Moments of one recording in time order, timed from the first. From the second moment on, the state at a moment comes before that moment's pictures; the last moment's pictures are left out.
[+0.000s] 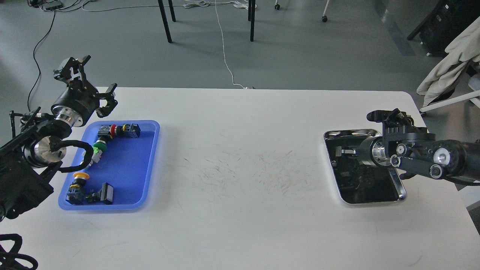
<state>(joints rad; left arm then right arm) -0.72 0.42 -0.73 -0.54 -0.02 -0.41 -0.28 1.17 -0.47 -0.50 0.91 -0.84 0.18 -0.07</state>
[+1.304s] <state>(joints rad) -0.72 0.42 -0.73 -0.54 -0.02 -0.41 -0.28 1.29 -0.52 -0.51 1.00 -0.82 0.18 -0.05</state>
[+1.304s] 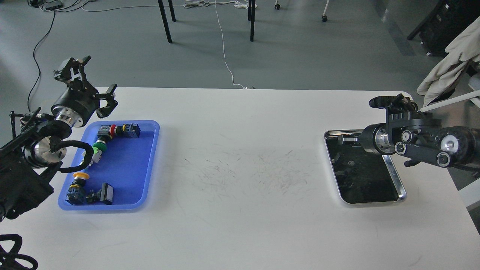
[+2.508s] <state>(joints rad) -0.72 0.43 -0.73 -0.53 -0.02 -0.41 -0.28 1.28 0.00 -0.40 0.78 -0.50 0.14 0.00</state>
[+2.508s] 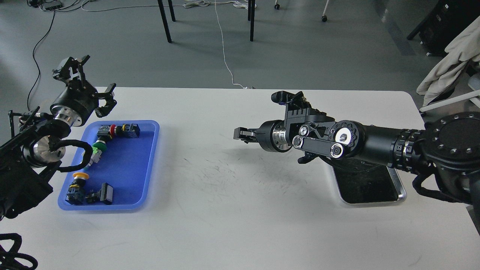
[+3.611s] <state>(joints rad) -0.72 0.42 -0.73 -0.53 -0.02 -0.41 -0.28 1.20 0.00 -0.34 0.93 -0.37 0.13 0.02</state>
